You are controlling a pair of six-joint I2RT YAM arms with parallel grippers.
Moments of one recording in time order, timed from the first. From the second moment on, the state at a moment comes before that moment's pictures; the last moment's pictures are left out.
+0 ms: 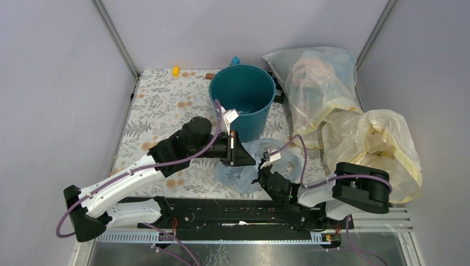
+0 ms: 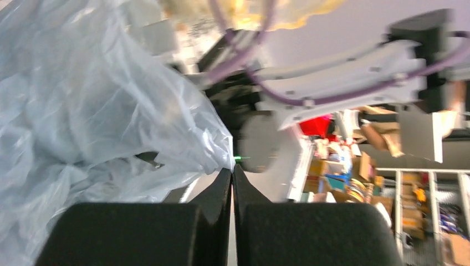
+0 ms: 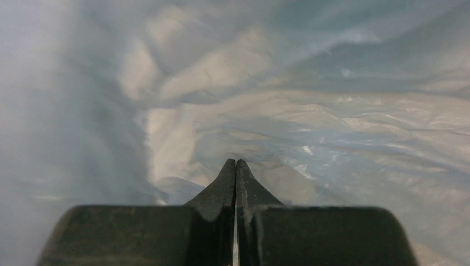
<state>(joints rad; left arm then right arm) -0.95 1.06 1.03 -0.36 0.41 -0.84 1.26 1.45 0.25 1.07 0.64 0.54</state>
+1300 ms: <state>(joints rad) -0.95 1.09 1.35 -0.66 0.28 -0.68 1.19 0.79 0.35 0.24 0.40 0.31</state>
